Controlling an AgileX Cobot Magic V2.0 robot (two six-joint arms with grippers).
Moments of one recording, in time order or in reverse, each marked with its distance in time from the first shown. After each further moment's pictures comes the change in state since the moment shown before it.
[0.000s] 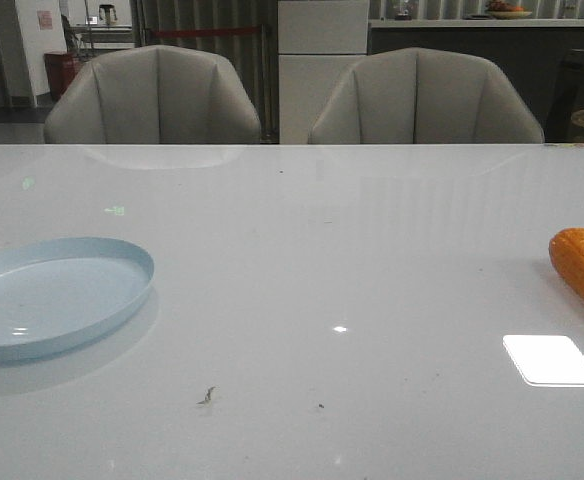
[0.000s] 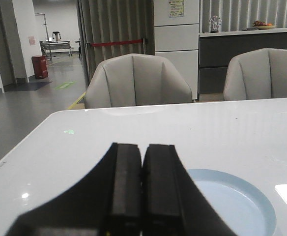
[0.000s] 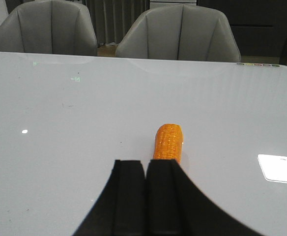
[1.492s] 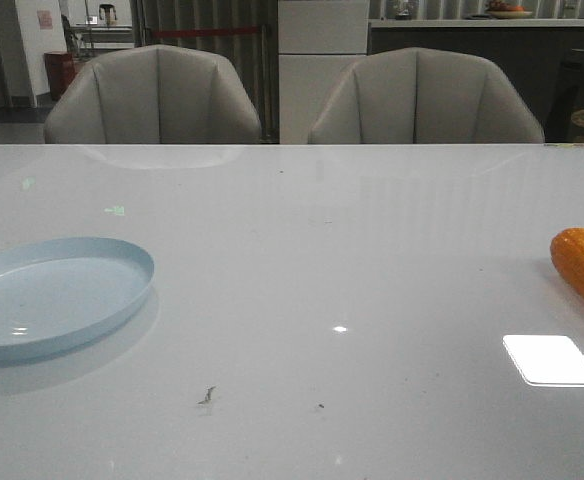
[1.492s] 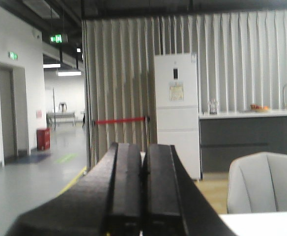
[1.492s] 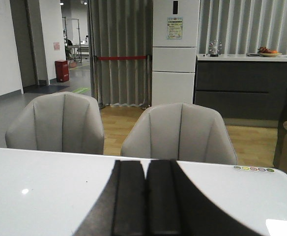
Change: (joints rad) left arm 0.000 0.375 -0.585 -0.010 -0.036 0.000; right arm 0.000 0.525 -0.748 0.006 0.049 0.000
